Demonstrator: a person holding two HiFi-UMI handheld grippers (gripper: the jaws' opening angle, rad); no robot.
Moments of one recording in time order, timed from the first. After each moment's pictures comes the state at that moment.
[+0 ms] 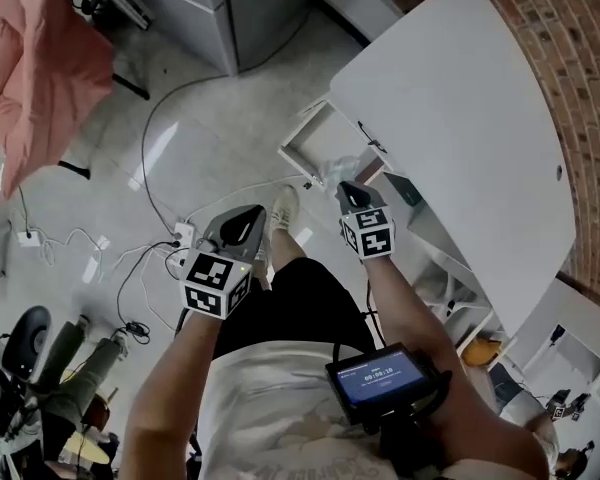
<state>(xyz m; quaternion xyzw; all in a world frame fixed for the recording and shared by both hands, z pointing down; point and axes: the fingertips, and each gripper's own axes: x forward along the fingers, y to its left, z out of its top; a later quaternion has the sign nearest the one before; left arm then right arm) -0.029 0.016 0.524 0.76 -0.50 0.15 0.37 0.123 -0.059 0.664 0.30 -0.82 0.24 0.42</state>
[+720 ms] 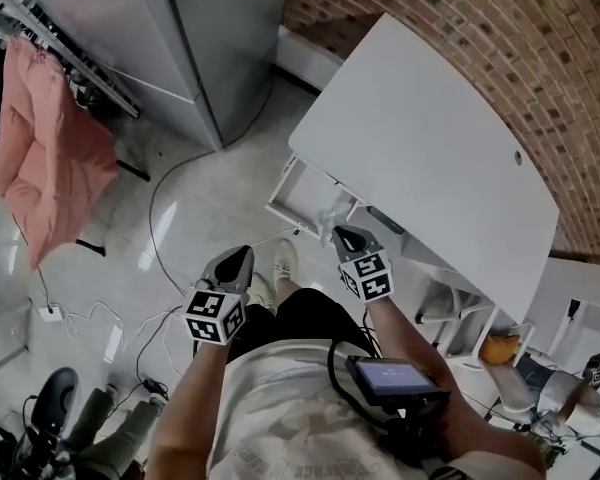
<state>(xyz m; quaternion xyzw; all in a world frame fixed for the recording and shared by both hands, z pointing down) -0.039 0.013 0.445 0.78 -0.51 0.12 0.35 0.143 -0.044 0.534 0.35 -0.85 0.21 0.35</state>
